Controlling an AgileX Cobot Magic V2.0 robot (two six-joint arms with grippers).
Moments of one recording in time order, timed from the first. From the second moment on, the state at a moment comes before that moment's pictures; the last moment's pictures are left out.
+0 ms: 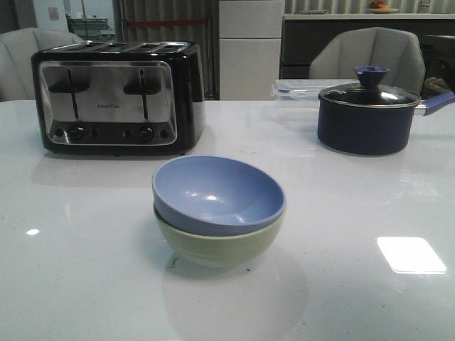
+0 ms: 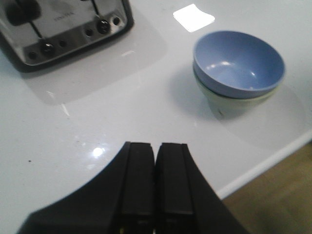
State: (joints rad) left arm -0.49 0.47 -0.54 0.04 0.67 0.10; right arm 0.54 0.83 -0.72 0.15 0.70 -0.19
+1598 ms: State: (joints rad) left arm -0.05 0.00 0.00 -0.03 0.04 0.10; right arm 0.53 0.81 -0.71 0.14 0.70 -0.19
